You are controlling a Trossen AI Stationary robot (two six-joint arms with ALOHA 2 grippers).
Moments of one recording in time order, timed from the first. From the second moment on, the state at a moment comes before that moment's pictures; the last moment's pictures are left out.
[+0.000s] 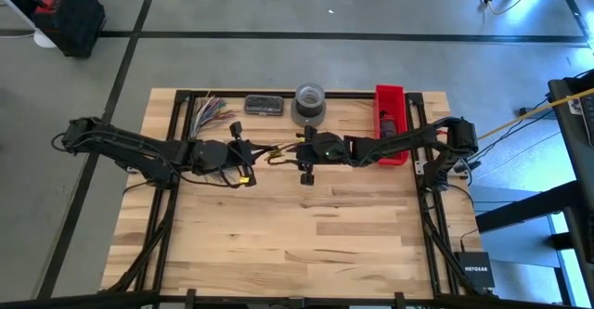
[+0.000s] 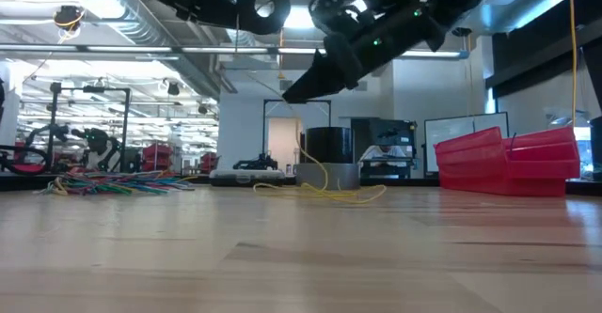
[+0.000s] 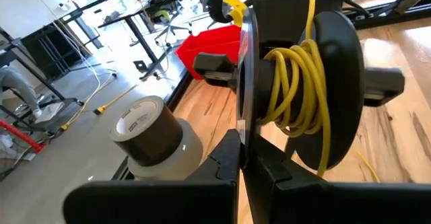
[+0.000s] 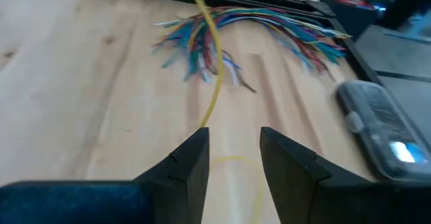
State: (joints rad) left arm -0.13 1.09 0.70 0.08 -0.57 0.20; right arm -0.05 1.73 0.97 0.29 0.07 -0.19
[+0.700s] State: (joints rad) left arm -0.13 1.09 0.70 0.07 -0.57 0.20; right arm -0.05 1.65 0.97 0.18 -0.02 -0.08
